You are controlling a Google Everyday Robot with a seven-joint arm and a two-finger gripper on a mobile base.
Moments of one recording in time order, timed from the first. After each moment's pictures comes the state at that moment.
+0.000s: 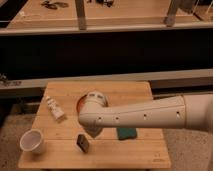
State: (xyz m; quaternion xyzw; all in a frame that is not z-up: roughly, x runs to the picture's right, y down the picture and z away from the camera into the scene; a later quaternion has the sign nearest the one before) arm -0.072 0.207 0.703 -0.24 -0.16 -0.36 0.89
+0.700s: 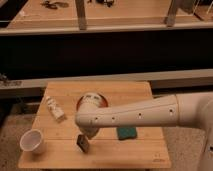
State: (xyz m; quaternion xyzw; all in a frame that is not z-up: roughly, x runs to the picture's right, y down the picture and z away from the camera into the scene) arm -0.094 0.214 0.708 -0.24 -0.18 -0.37 0.88
